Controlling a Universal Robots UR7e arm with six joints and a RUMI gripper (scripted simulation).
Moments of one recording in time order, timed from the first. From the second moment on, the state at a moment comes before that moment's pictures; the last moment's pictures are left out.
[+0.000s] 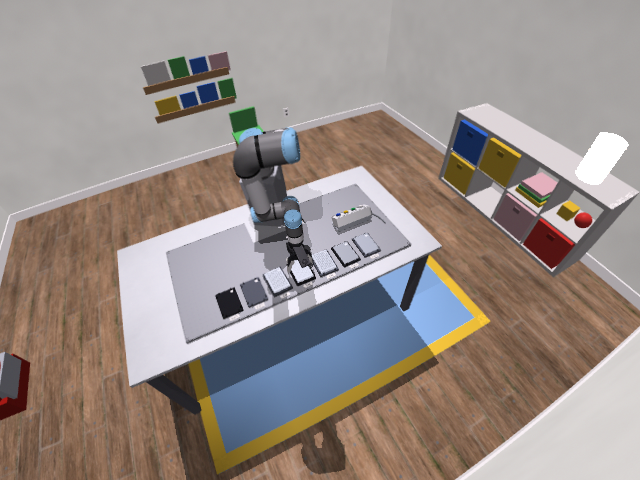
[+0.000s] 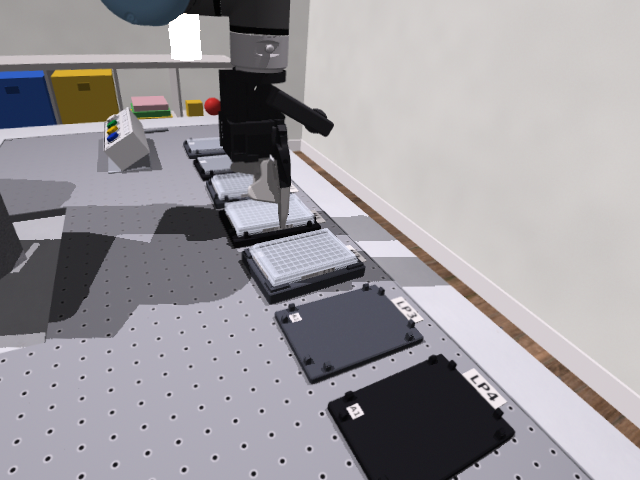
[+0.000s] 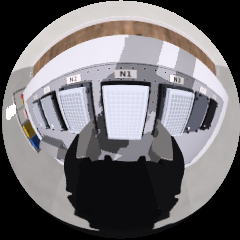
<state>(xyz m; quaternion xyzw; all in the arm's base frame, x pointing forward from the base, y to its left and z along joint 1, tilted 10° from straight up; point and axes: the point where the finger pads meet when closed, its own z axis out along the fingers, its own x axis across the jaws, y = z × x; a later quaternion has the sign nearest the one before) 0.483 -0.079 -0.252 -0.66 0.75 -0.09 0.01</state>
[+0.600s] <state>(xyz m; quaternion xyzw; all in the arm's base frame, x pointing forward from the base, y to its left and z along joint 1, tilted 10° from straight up) 0.480 -0.077 -0.230 -0.66 0.75 -0.09 0.01</state>
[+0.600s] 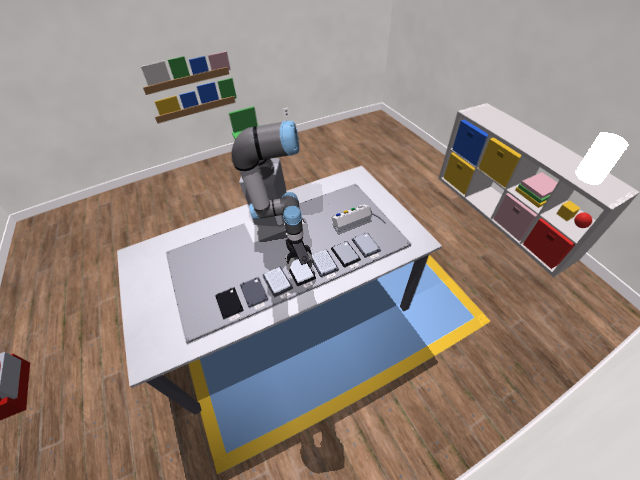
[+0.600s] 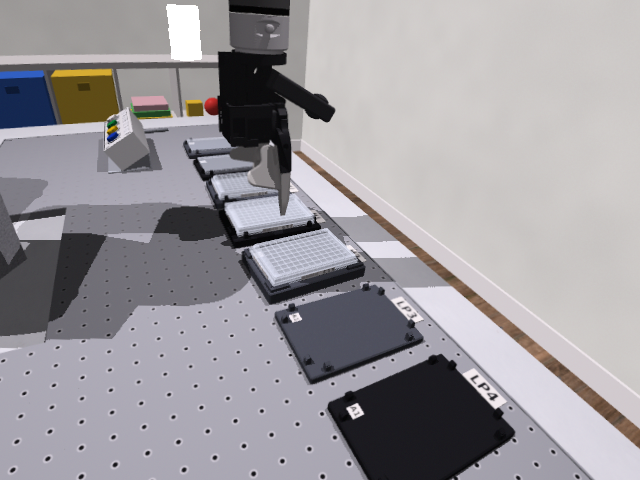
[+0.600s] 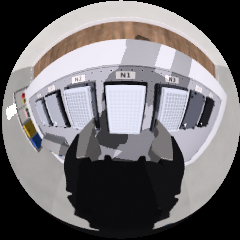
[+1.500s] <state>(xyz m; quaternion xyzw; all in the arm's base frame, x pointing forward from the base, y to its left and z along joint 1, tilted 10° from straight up) 0.492 0.016 -0.236 -0.67 0.74 -0.09 0.01</state>
